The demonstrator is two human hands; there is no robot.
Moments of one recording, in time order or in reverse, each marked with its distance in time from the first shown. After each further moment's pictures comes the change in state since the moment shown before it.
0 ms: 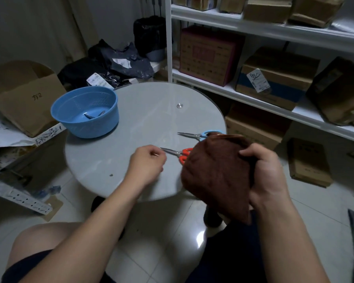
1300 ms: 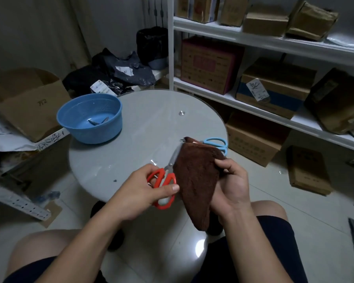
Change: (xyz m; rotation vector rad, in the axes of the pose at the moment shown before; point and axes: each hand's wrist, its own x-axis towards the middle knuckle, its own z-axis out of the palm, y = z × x) left_hand -0.053 0.001 -0.045 -0.100 -0.347 0.048; right_hand 0.026 0.056 0.006 0.339 -0.194 0.114
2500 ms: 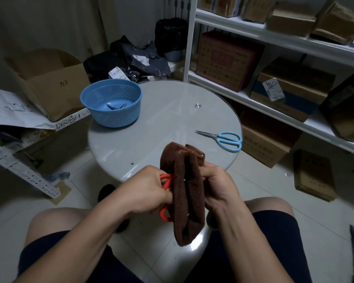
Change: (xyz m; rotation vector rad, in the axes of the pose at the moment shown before) left_hand -0.040 0.004 -0.022 0.184 -0.153 -0.090; right_hand 0.003 0.061 0.013 -0.463 -0.077 0.175
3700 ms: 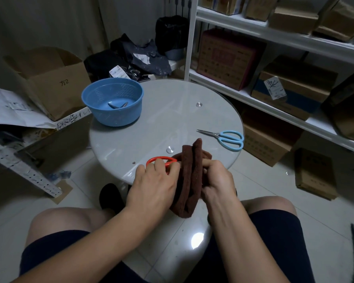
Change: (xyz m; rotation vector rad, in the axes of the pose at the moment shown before) left_hand 0.012 -0.019 0.032 1.198 0.561 0.277; right_hand 0.005 -0.003 0.018 0.096 0.577 -0.014
